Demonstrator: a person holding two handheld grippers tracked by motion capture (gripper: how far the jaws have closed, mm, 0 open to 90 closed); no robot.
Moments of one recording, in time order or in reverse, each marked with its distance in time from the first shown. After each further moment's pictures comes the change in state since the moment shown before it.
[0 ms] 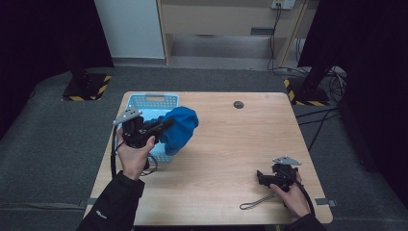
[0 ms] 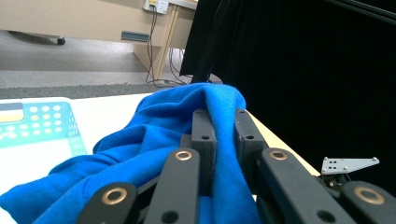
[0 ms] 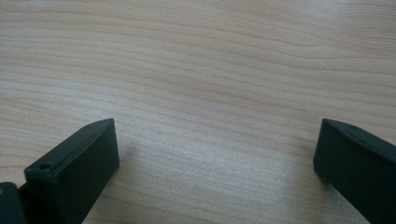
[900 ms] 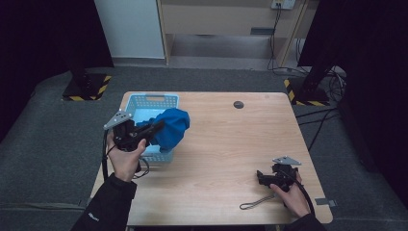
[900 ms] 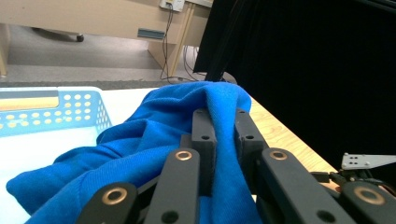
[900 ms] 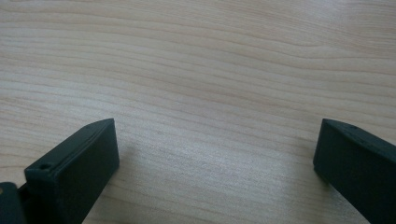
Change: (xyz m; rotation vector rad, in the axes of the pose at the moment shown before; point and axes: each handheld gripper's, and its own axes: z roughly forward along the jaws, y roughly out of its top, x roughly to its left) left arm 0.016 -0.008 -0.020 -0.003 0.055 -0.008; right arm 0.000 0.000 0.000 0.000 0.000 0.002
